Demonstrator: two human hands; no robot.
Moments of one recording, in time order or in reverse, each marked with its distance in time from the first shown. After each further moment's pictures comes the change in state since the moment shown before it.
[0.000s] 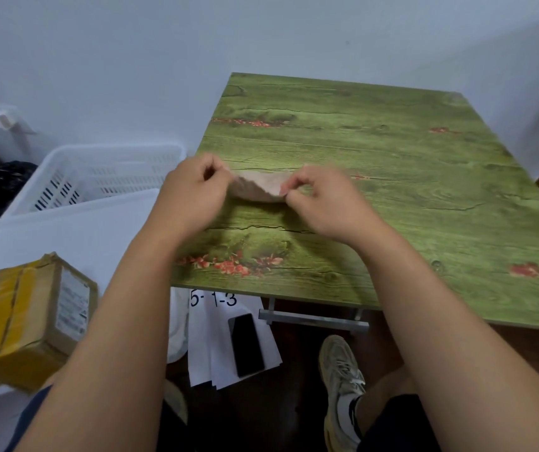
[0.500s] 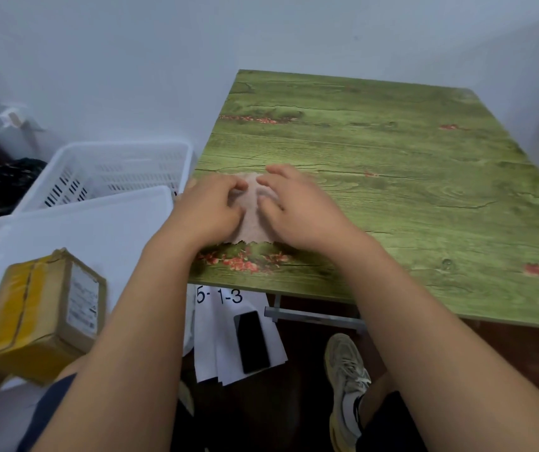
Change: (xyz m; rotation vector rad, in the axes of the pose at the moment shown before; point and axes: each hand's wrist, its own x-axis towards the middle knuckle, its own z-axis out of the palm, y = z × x) left_hand 0.004 -0.019 0.007 0.434 -0.230 0.061; right_hand 0.005 -0.019 0.033 -0.154 -0.099 -0.131
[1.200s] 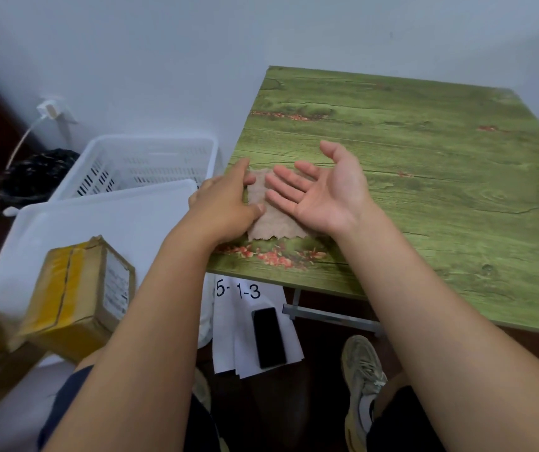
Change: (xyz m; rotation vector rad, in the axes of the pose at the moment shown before) left_hand -0.008 -0.024 -0.010 -0.134 -0.031 -0.127; right_hand 0.032 -0.013 0.004 1.945 0.008 0.736
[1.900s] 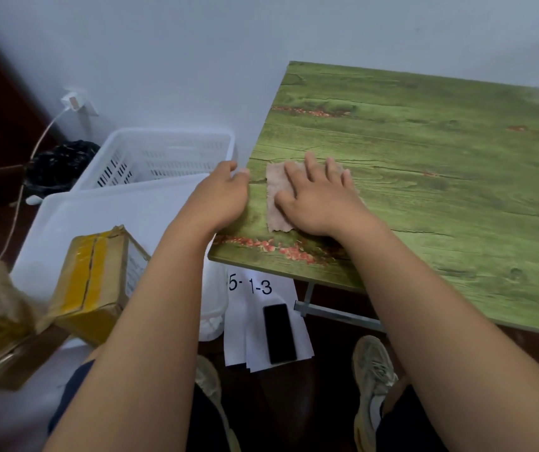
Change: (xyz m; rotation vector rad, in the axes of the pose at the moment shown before) left_hand -0.005 -0.019 -0.015 -0.290 0.100 -0.206; right_hand 0.017 0.030 -0.001 -2.188 0.104 -0.374
